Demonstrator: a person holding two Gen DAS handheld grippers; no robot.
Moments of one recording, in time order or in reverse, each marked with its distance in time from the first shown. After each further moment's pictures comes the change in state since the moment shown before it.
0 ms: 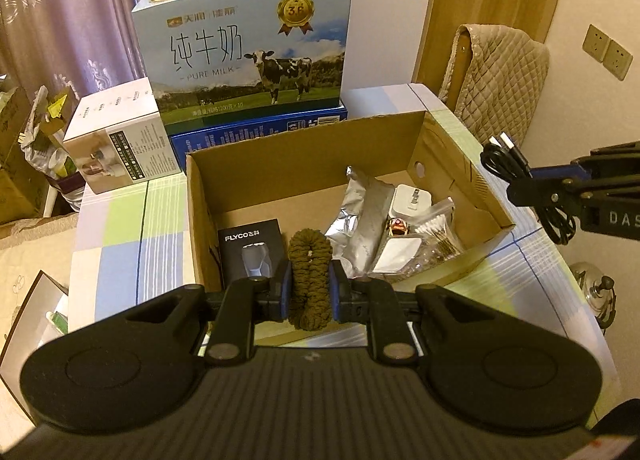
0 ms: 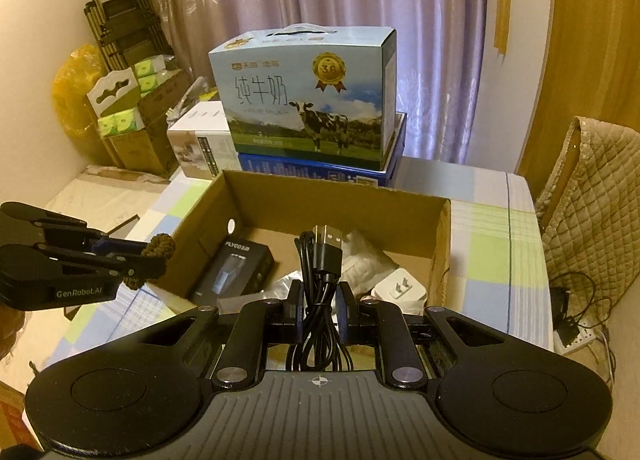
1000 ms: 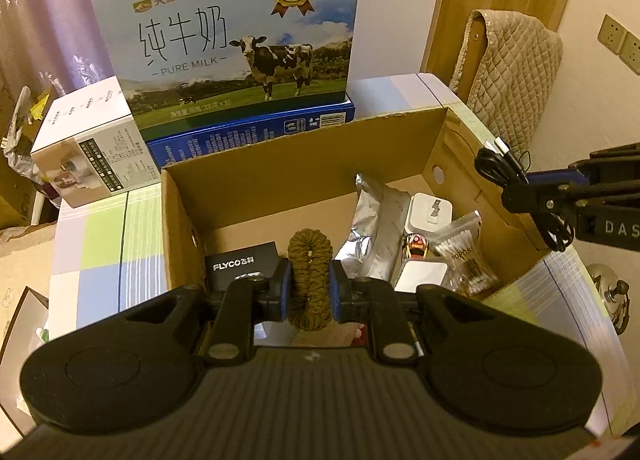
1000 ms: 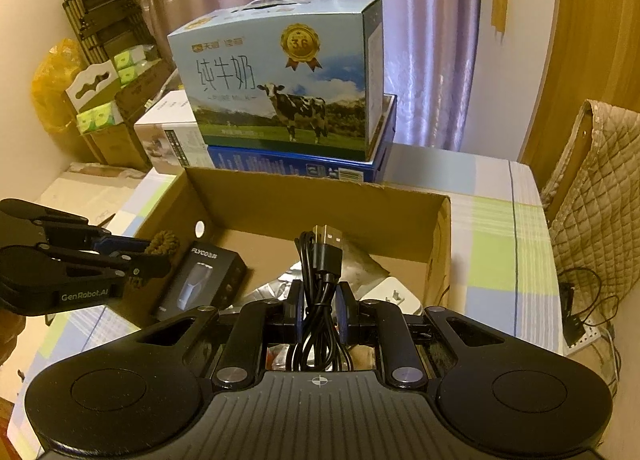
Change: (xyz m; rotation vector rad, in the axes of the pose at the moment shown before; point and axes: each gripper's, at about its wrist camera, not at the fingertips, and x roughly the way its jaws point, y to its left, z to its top) left arm 0.068 0.006 0.031 0.021 0.036 -0.006; right arm 0.059 -0.030 0.016 0.031 0.043 -0.018
